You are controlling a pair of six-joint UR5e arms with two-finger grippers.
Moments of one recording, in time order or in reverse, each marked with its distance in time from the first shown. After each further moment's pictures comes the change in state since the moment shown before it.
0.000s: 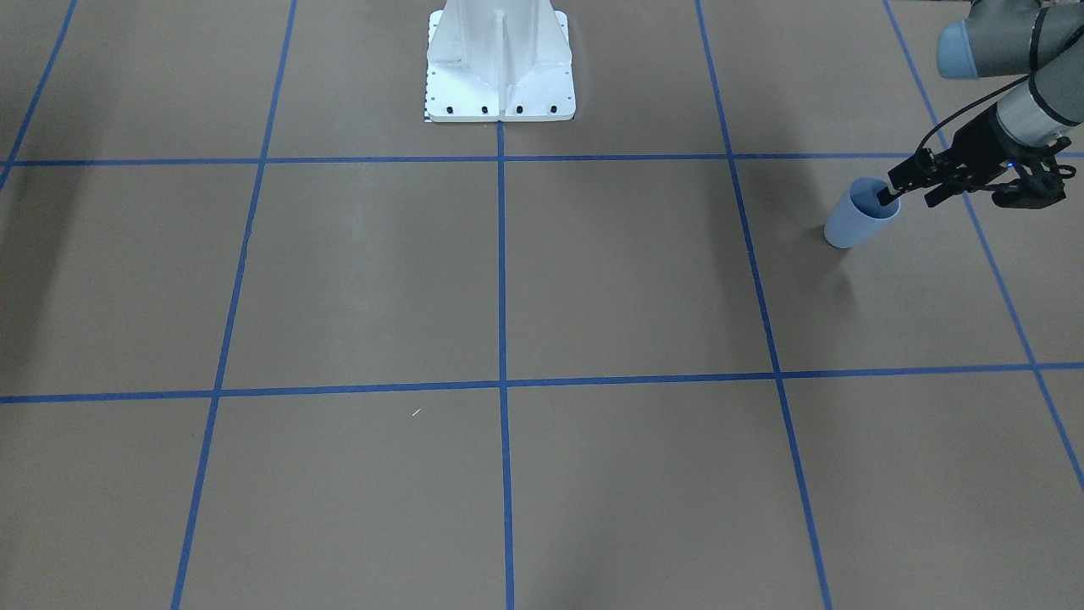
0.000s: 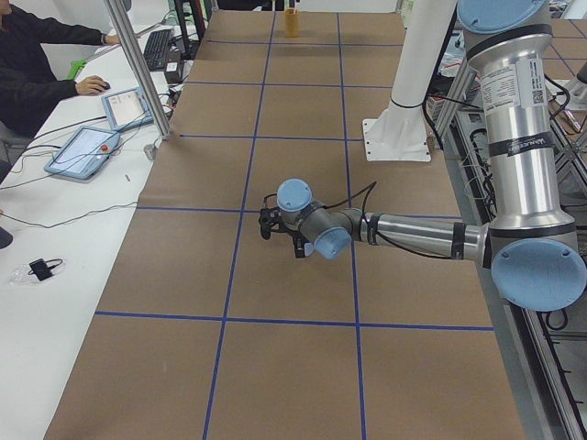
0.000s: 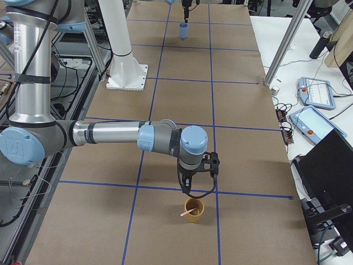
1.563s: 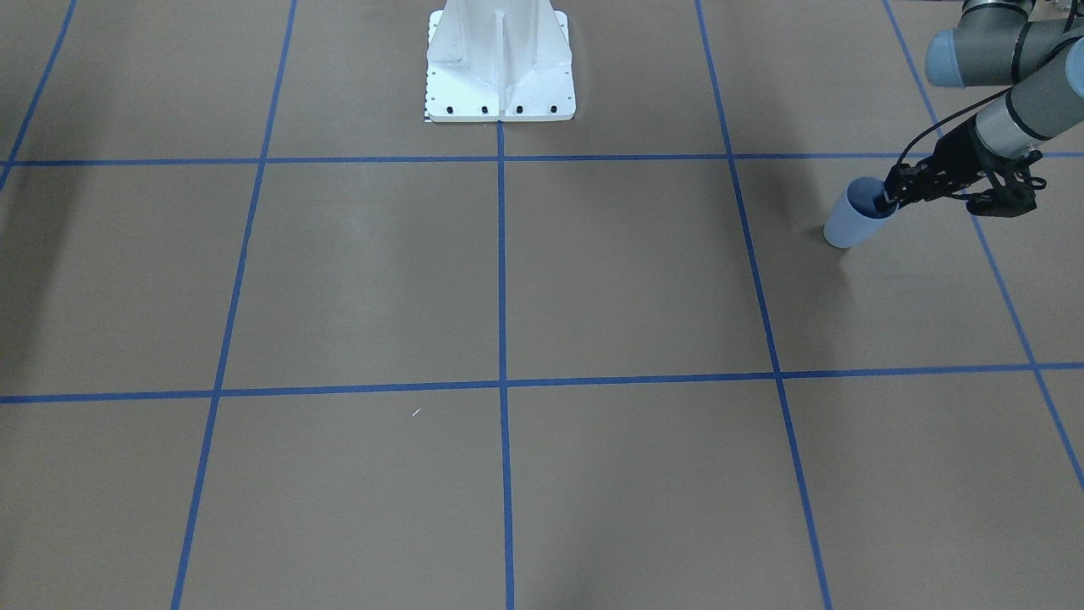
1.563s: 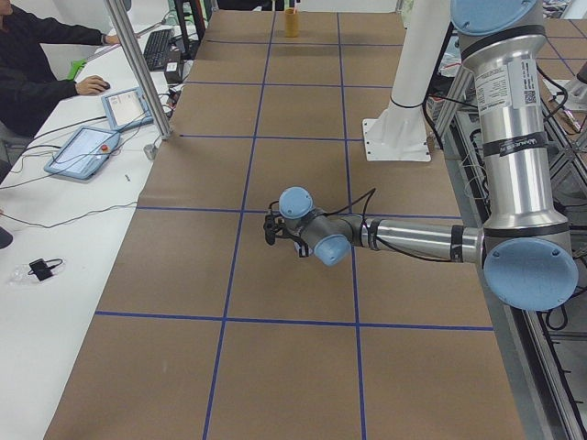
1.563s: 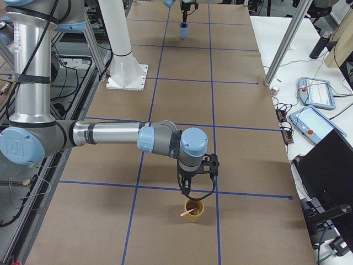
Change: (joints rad) left arm 0.049 -0.020 0.037 -0.024 0.002 -0.010; right arm 0.000 0.000 -0.011 0.000 -0.002 -0.002
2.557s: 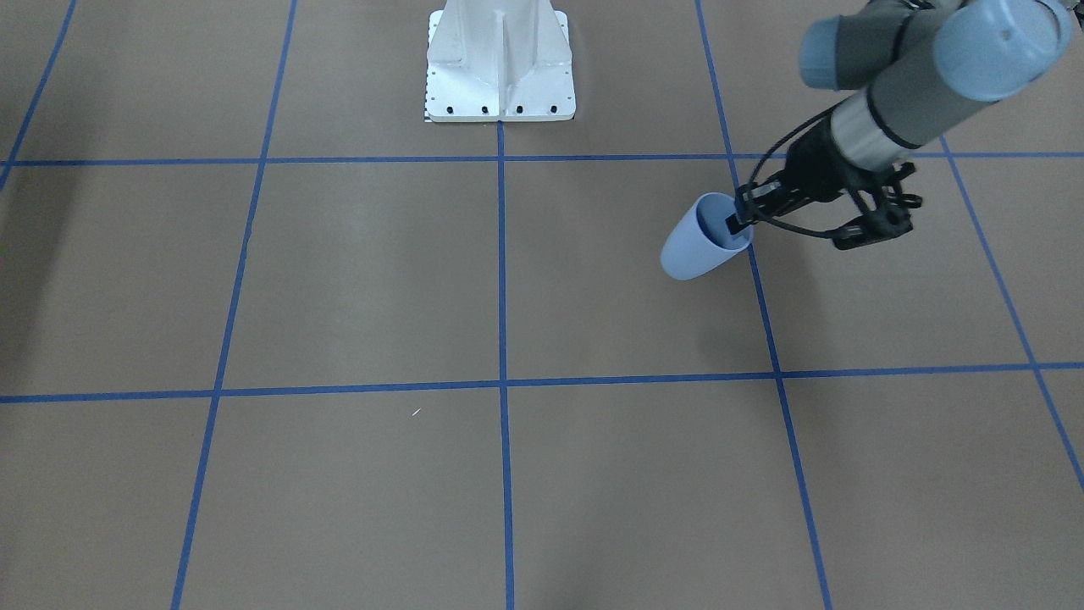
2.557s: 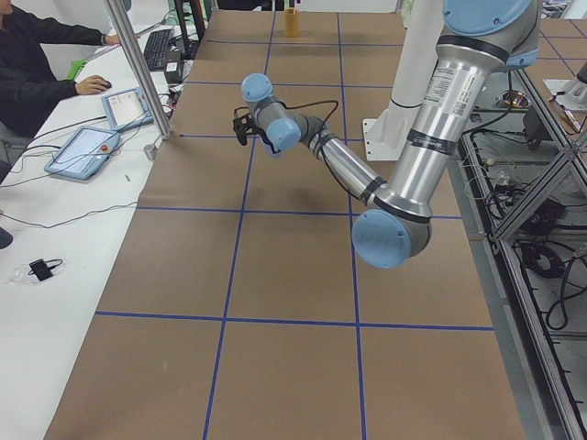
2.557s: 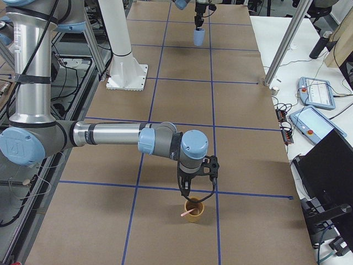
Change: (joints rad) left arm 0.101 -0.666 -0.094 0.627 0.045 -0.398; right arm -0.001 0.006 -0.020 -0.001 0.003 -0.002
